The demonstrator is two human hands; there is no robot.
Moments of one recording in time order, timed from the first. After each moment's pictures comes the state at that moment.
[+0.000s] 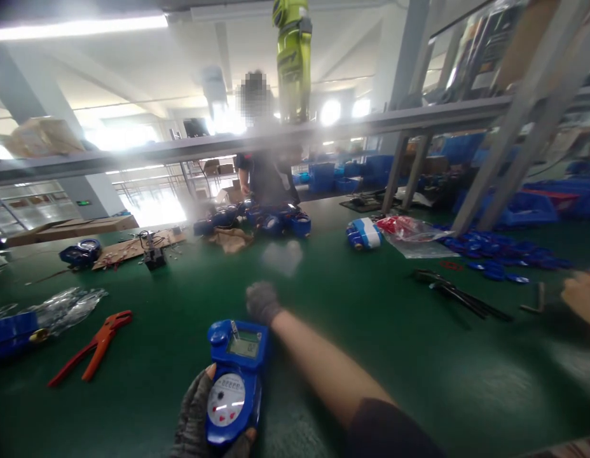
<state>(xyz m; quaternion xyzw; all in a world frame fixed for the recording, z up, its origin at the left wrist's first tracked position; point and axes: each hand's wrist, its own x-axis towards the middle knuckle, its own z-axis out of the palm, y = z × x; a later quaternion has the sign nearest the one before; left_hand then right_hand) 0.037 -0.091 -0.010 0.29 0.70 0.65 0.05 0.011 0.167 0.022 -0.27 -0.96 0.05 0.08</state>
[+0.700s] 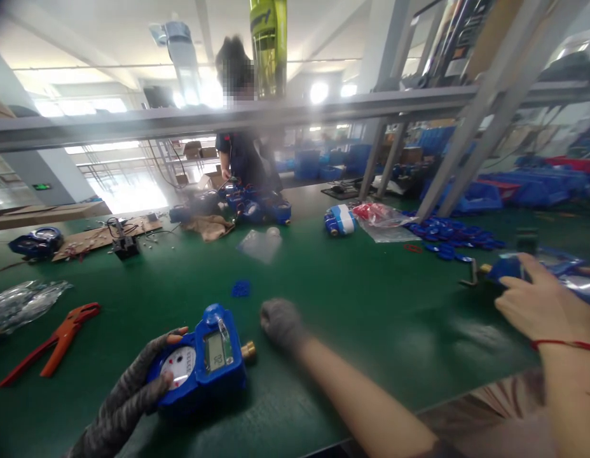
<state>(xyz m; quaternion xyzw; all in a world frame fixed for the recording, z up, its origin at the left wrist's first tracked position) -0.023 -0.096 0.042 0.33 0.64 0.63 0.29 0.137 0.150 -0.012 -0.35 -0.91 0.18 0.10</state>
